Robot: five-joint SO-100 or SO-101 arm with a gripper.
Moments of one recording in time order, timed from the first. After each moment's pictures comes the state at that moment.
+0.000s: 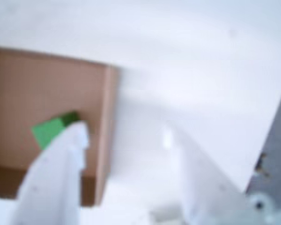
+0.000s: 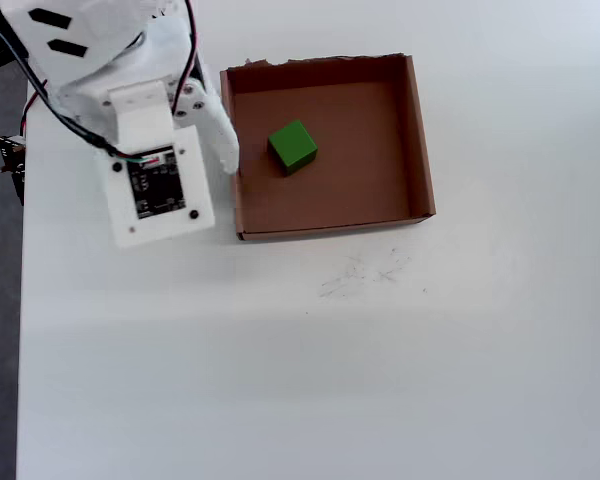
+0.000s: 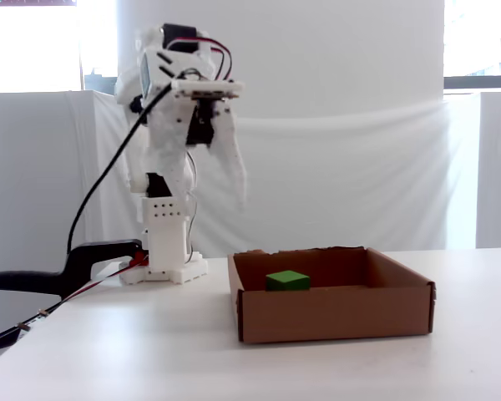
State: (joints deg) arm -20.5 132.1 122.9 59.6 -77.1
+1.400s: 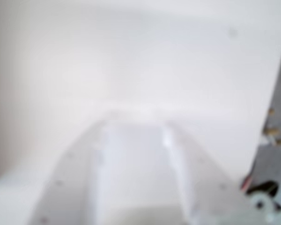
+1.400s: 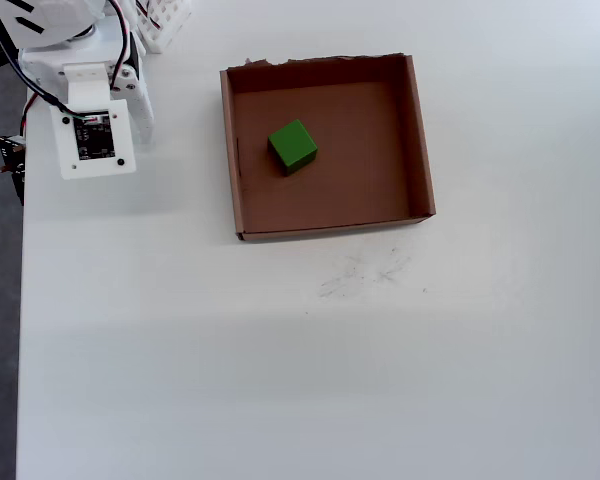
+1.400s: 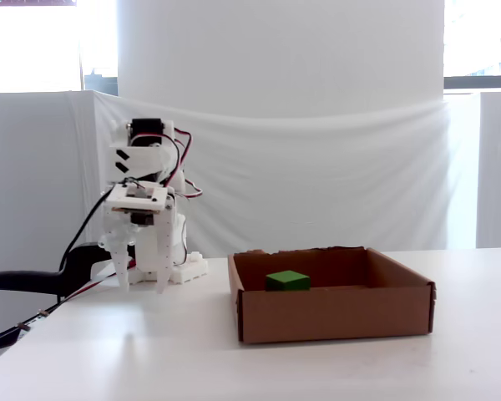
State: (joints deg) arm -4.4 182.5 170.7 68.5 -92.1
